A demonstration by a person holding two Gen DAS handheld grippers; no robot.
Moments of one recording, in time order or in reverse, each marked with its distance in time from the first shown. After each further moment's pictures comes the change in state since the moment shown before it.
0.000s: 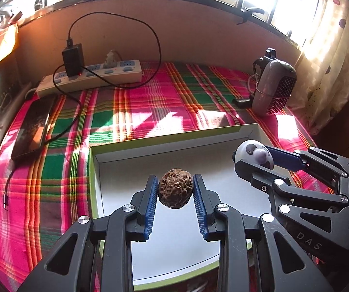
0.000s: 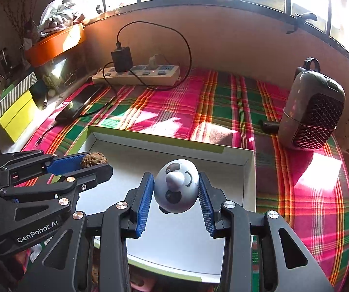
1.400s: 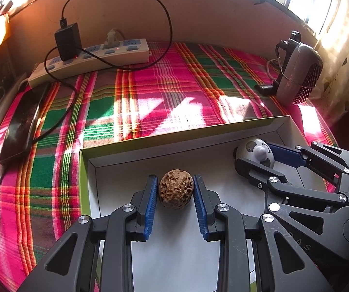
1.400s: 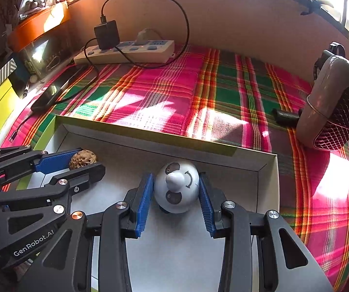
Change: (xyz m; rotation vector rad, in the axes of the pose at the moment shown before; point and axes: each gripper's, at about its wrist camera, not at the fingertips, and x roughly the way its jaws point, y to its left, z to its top) left arm 0.043 0.012 0.010 -0.001 0.095 0.052; right arm 0.058 -0.007 0.009 -0.008 0.111 -0.034
